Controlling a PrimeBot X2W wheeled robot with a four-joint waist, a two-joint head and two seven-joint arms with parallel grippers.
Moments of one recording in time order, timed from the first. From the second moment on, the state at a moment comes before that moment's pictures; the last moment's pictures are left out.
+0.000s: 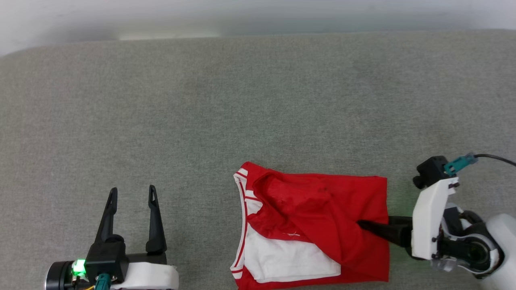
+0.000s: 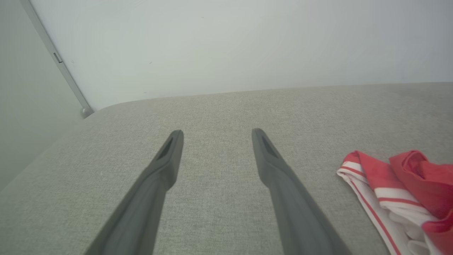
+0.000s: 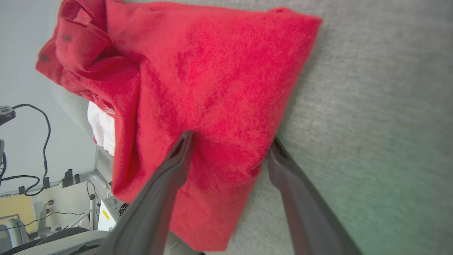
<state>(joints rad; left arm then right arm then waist) 0.08 0.06 -0.03 -0.10 -0.02 0.11 -0.26 -0.38 -0.54 0.50 0.22 1.11 0.13 0.73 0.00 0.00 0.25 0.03</state>
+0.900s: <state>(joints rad) 0.13 0.06 -0.02 -0.07 -0.03 0.13 -0.26 -0.55 -0.65 0.77 0.15 1.04 0.13 0.49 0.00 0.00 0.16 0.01</state>
